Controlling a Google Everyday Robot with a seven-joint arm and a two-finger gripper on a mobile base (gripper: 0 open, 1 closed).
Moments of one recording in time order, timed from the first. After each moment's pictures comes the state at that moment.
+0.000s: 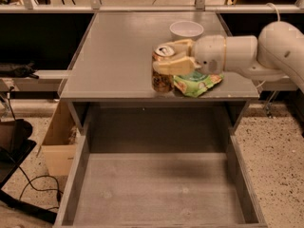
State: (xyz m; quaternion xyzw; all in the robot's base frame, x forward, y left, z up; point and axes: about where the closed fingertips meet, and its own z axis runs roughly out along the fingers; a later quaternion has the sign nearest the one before) arm 0.602 -0.035 0.934 -0.48 0.59 0.38 0.53
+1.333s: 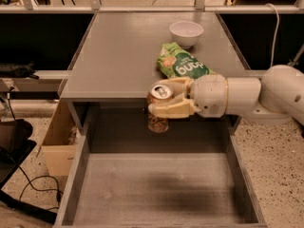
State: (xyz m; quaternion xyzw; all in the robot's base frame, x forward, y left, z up) arm 0.503 -0.022 0.892 -0.49 0.57 0.40 0.52
